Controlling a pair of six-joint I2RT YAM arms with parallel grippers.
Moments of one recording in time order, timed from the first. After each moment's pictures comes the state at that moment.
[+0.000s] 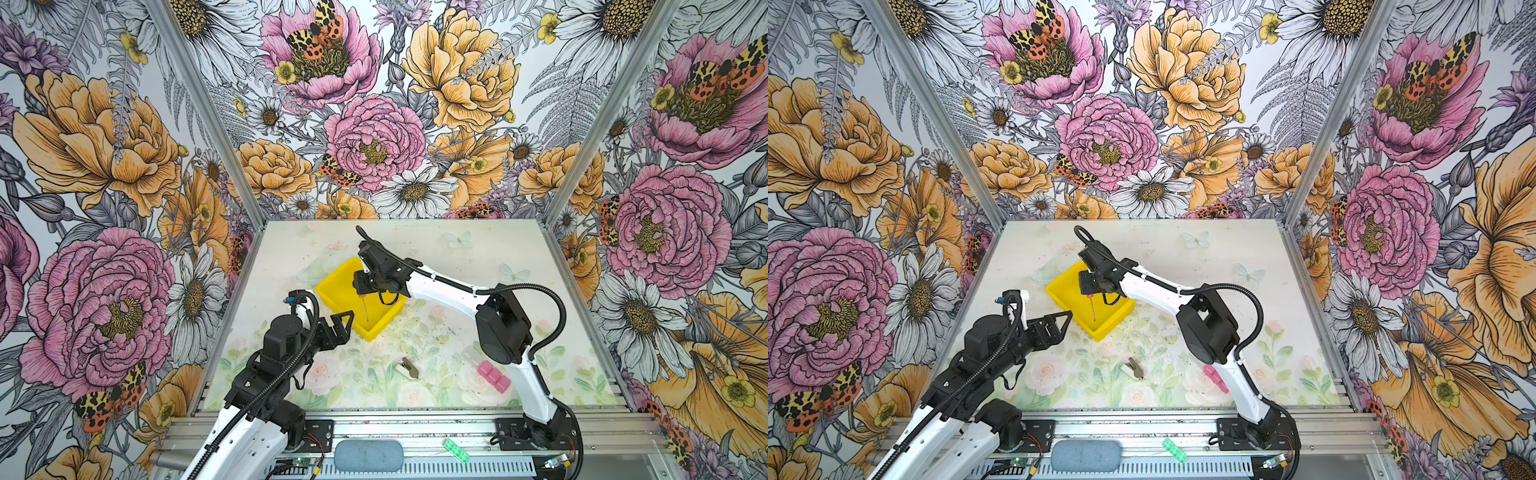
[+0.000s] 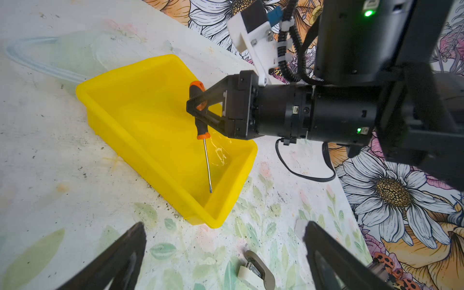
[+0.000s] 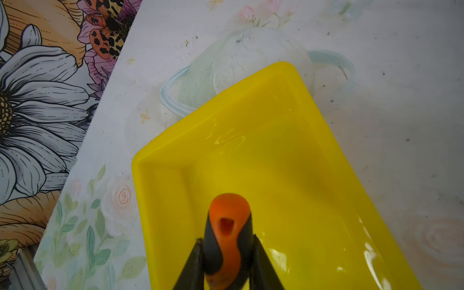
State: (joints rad) left arm -0.41 0.47 0.53 -0.49 0.07 -0.64; right arm 0.84 2.24 1.91 -0.50 -0.07 0.54
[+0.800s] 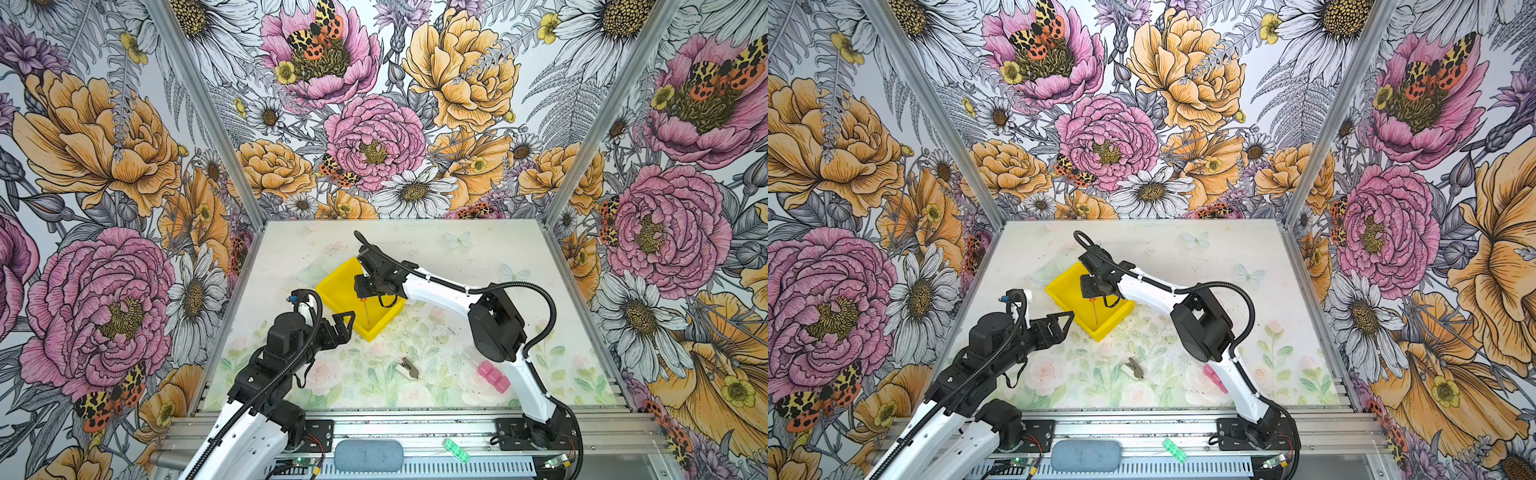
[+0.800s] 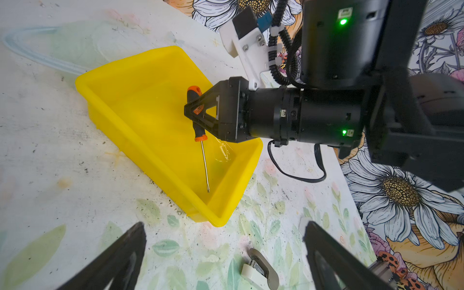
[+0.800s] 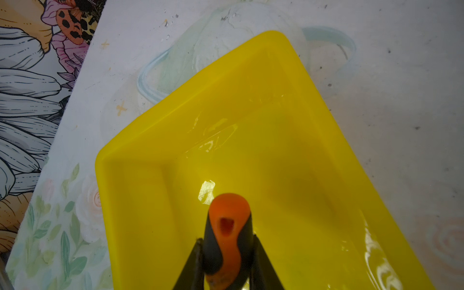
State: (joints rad) left arm -0.40 0.52 0.53 -0.49 0.07 -0.64; right arm 0.85 2.27 1.91 -0.51 -0.05 0.54
